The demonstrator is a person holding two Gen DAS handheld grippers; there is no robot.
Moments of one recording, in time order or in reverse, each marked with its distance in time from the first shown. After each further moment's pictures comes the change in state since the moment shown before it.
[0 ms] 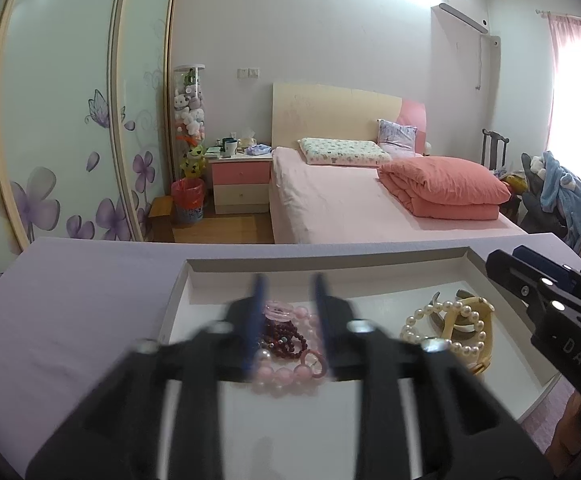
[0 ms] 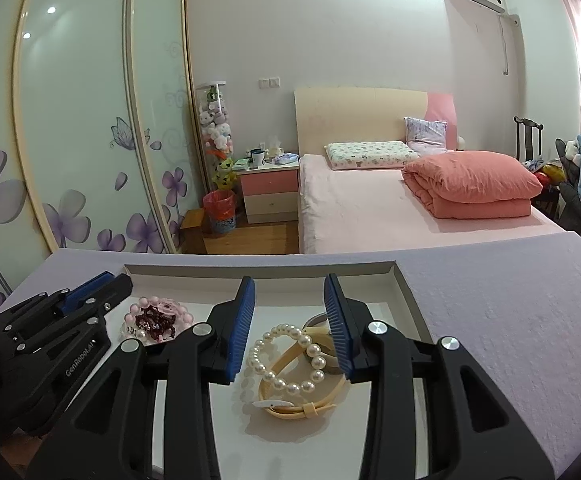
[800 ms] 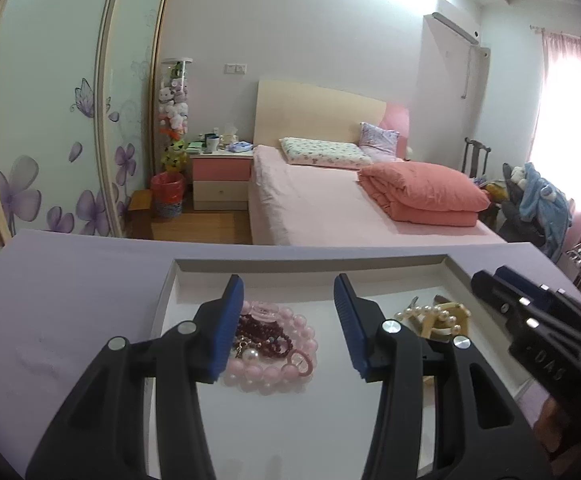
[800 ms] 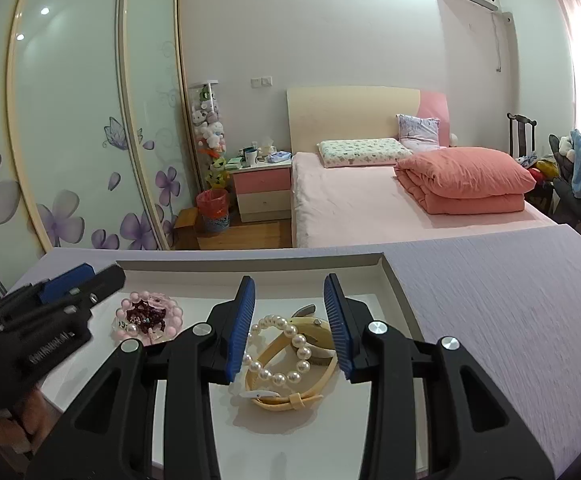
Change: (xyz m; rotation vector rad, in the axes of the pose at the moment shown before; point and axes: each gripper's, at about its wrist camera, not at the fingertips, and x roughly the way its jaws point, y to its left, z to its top) left arm -0.007 0.010 0.004 -0.040 0.009 -0.112; right arm -0.001 -0.012 -0.006 0.011 0.002 -0.019
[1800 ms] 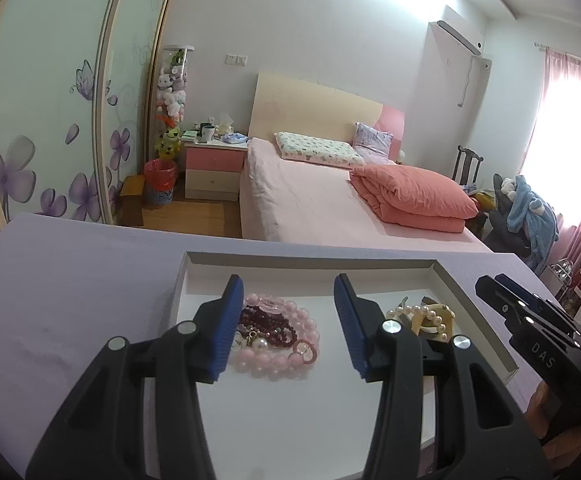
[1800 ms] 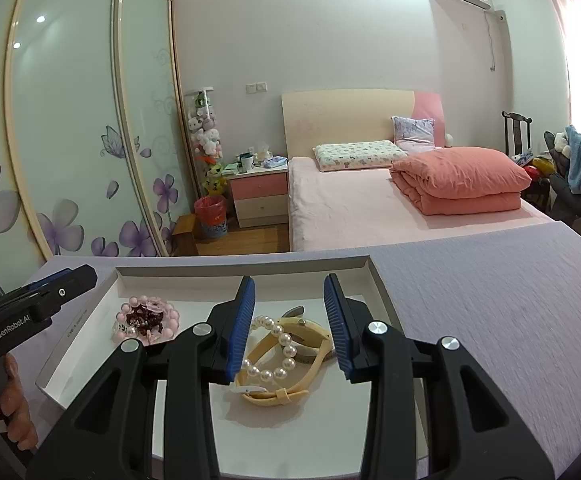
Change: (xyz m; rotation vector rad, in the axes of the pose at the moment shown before) left arm -0.017 0.022 0.001 -0.059 0.026 -0.044; right arm -0.009 -0.009 0.001 0.016 -0.015 -0.003
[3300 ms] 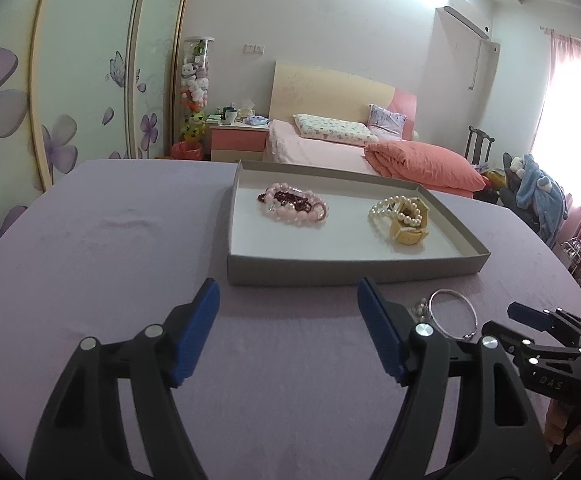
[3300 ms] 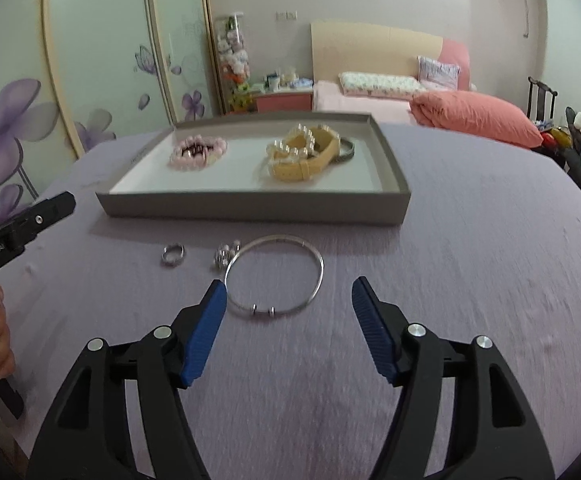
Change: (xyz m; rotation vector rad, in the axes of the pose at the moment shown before) left arm -0.132 -0.003 -0.101 0.007 0.055 0.084; right arm -0.100 -0.002 -0.100 -0.091 0.317 0.062
